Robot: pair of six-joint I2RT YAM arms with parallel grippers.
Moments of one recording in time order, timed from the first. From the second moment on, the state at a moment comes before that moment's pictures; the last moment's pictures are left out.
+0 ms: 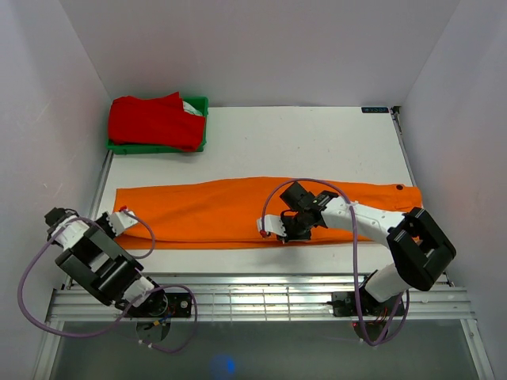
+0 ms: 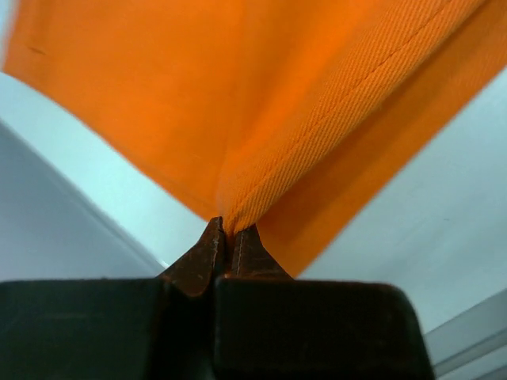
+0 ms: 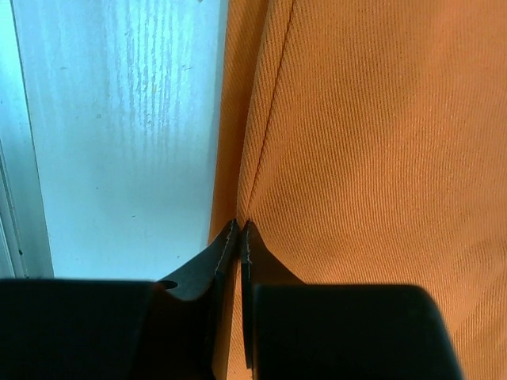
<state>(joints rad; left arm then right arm) 0.90 1.36 0.77 -0.75 0.62 1.96 0.80 1.50 0.87 -0.63 -0.30 -0.96</state>
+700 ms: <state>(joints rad) 0.87 1.74 1.48 -1.10 0.73 1.50 0.79 1.51 0.85 -0.71 -0.31 -0.96</state>
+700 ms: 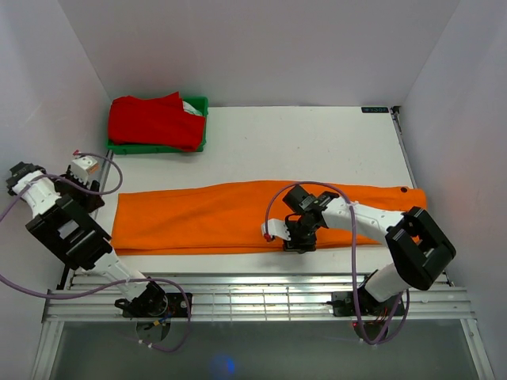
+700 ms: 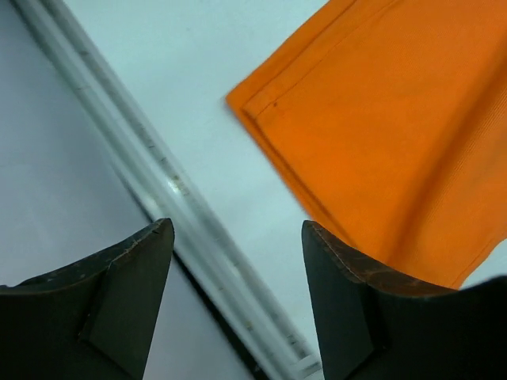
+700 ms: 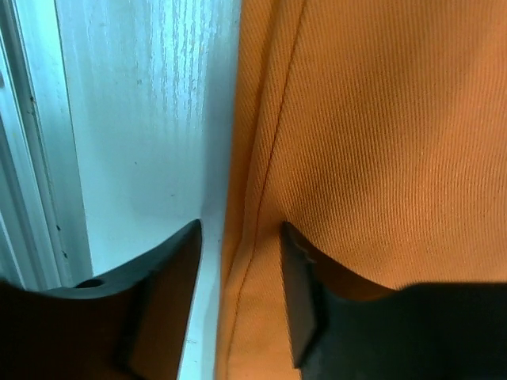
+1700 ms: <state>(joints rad) 0.58 1.96 1.43 -0.84 0.40 0.87 0.47 1.66 1.05 -0.82 -0.40 -0.78</state>
